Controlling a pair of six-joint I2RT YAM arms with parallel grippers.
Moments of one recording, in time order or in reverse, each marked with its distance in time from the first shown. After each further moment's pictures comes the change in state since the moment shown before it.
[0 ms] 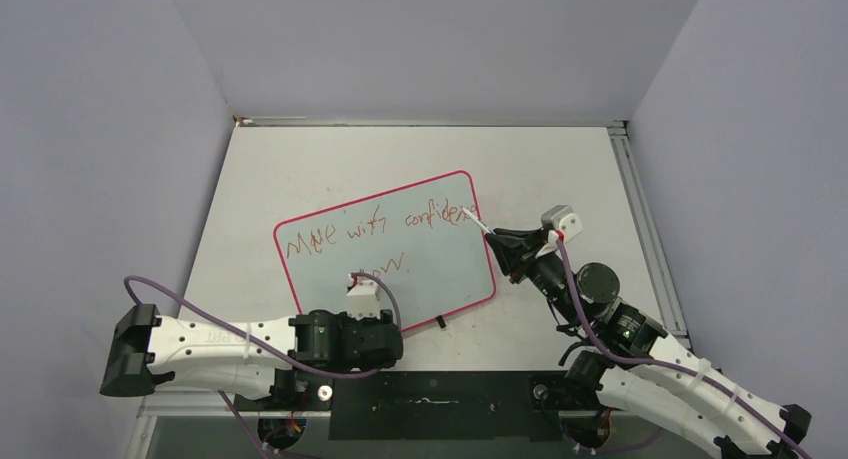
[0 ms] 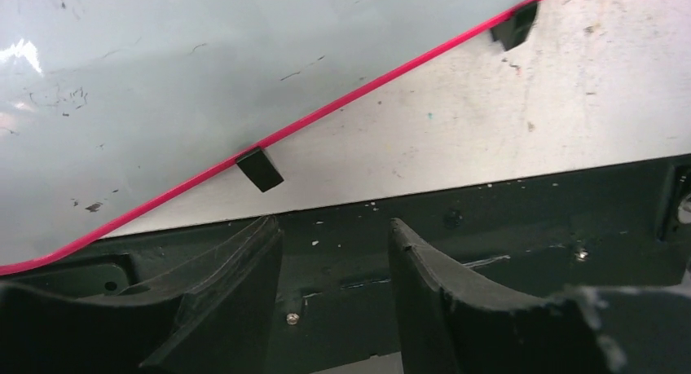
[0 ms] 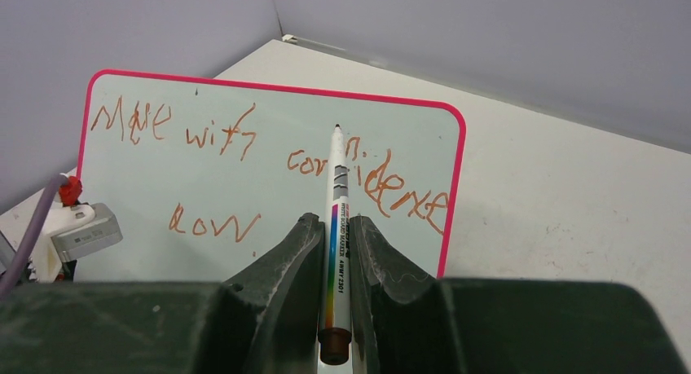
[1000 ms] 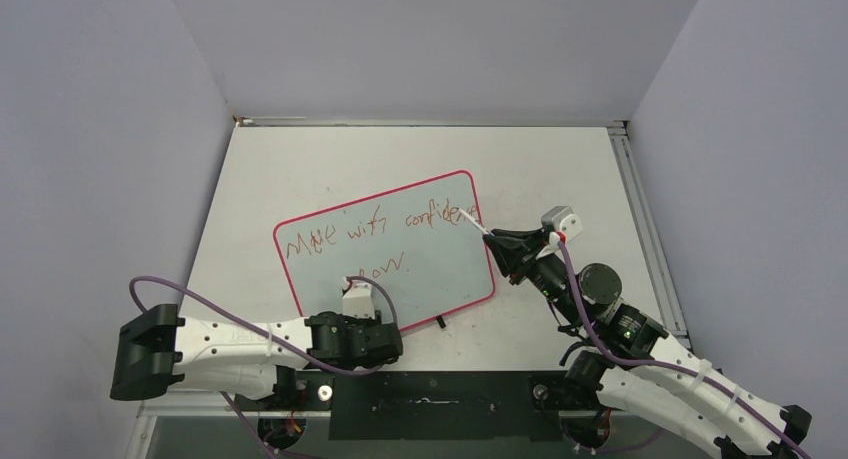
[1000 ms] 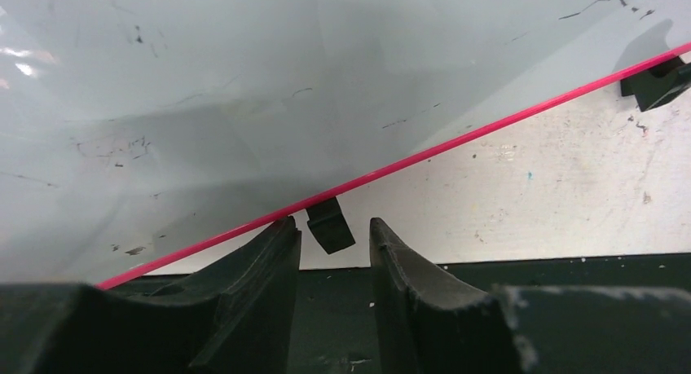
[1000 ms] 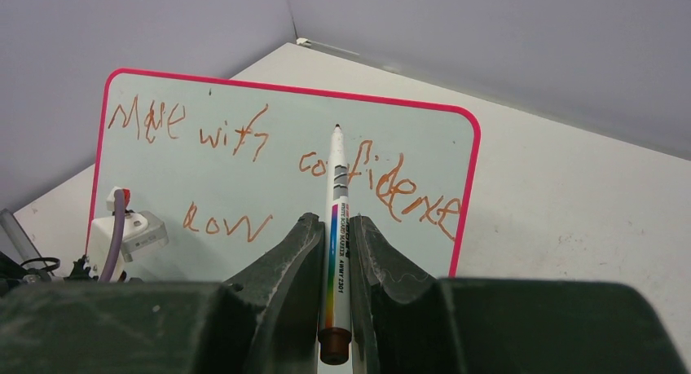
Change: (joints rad) left arm 0.081 0.065 -0.140 0.085 -0.018 -0.023; right arm 0.000 -0.005 0.000 0.014 -0.034 0.000
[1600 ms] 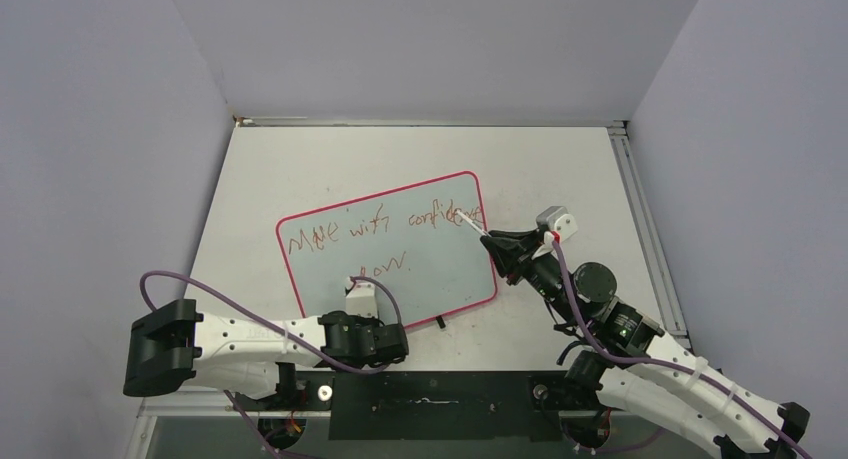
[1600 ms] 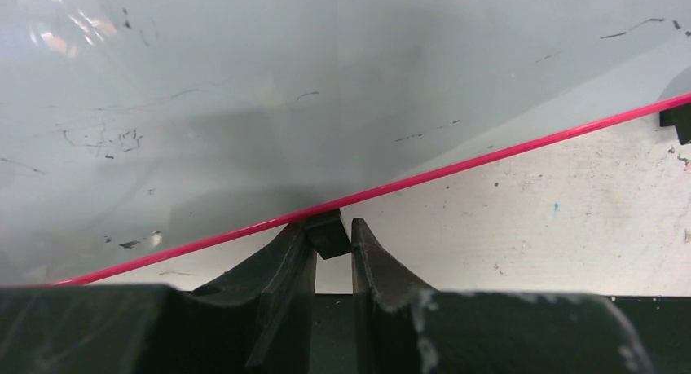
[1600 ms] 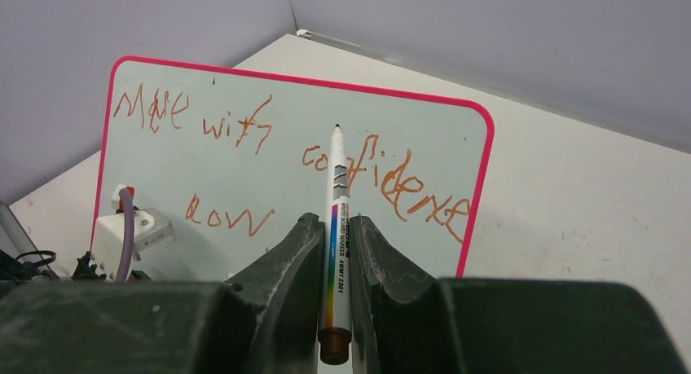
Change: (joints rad) left arm 0.008 0.096 0.011 0.010 -0.032 -0.007; right arm 0.000 0.014 -0.008 0.008 -0.006 0.000
